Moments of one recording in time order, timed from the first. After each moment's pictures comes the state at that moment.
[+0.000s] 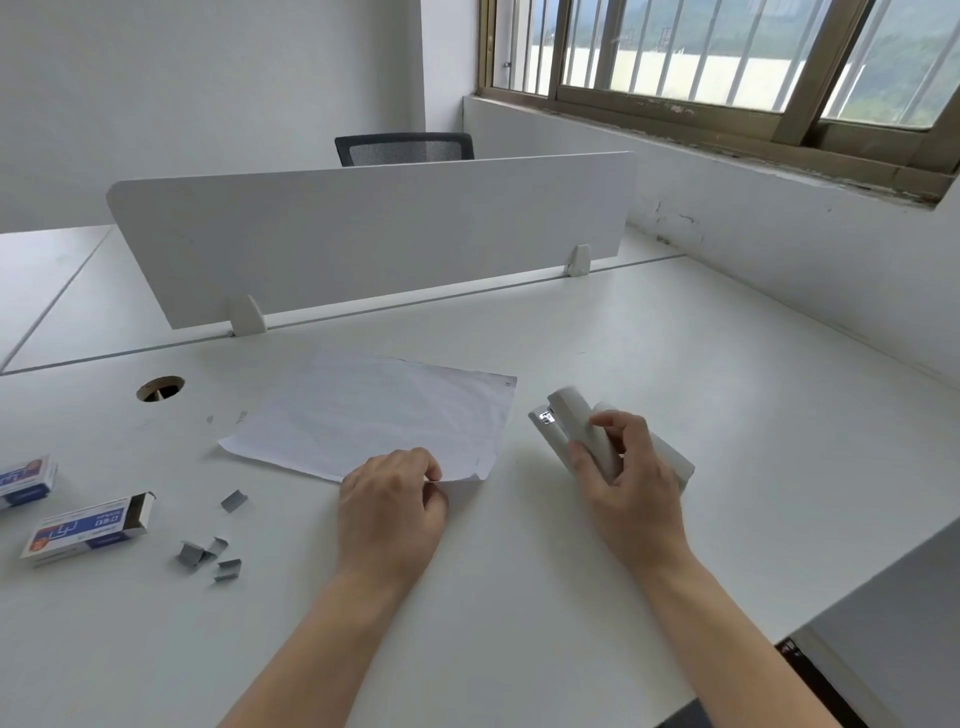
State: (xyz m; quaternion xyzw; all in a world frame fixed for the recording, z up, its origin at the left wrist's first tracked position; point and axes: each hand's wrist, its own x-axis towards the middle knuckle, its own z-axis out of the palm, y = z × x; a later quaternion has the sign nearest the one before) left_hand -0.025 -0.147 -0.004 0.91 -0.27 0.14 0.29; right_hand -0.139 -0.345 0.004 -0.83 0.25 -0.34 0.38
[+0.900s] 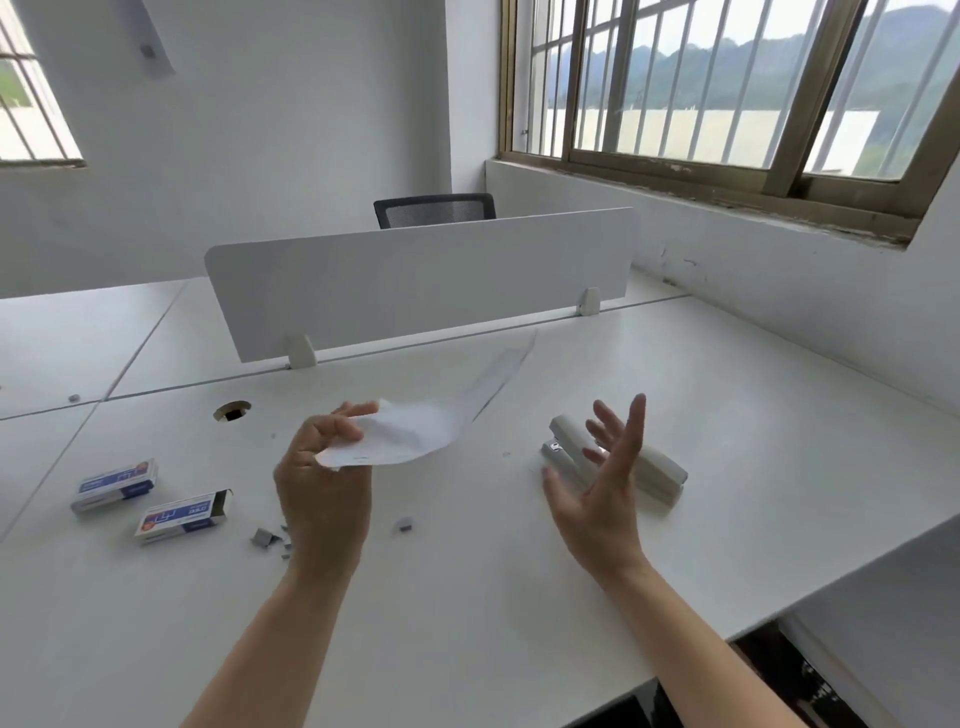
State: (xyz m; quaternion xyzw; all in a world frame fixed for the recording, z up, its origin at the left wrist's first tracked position) left_hand -0.048 -0.091 0.073 0.64 -0.14 0.17 0.74; right_hand -0.139 -0.296 0.014 -0.77 0.15 -0.42 0.46
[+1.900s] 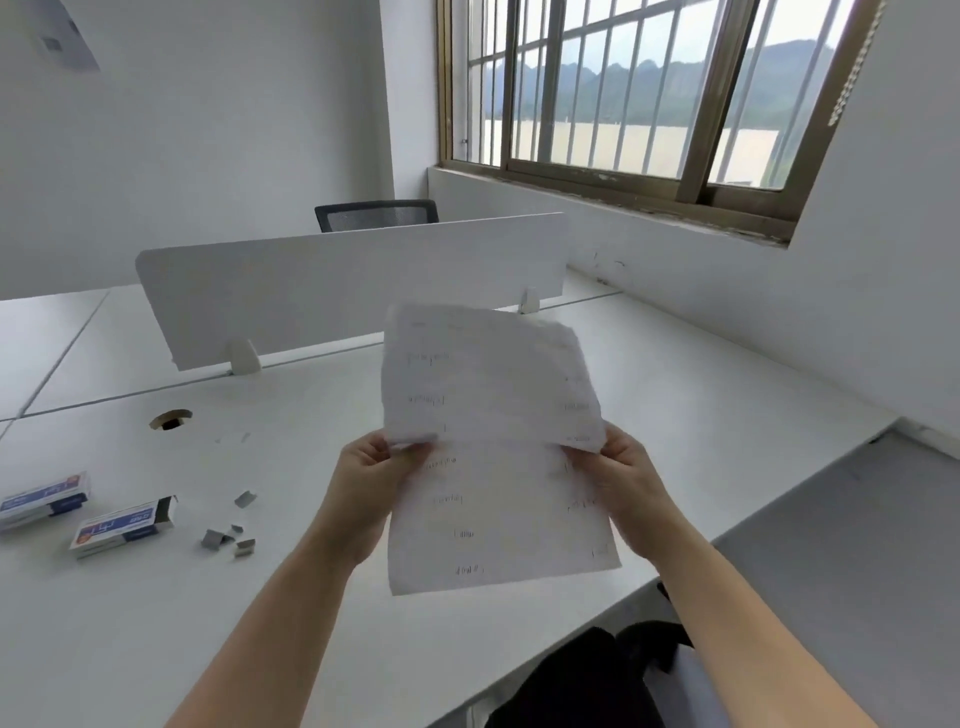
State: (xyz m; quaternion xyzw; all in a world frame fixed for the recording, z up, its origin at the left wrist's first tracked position) left_hand -0.070 -0.120 0.069 0.59 -0.22 -0.21 0.74; right_hand -0.215 -0.332 0.063 -0.66 0.16 -0.22 0.70
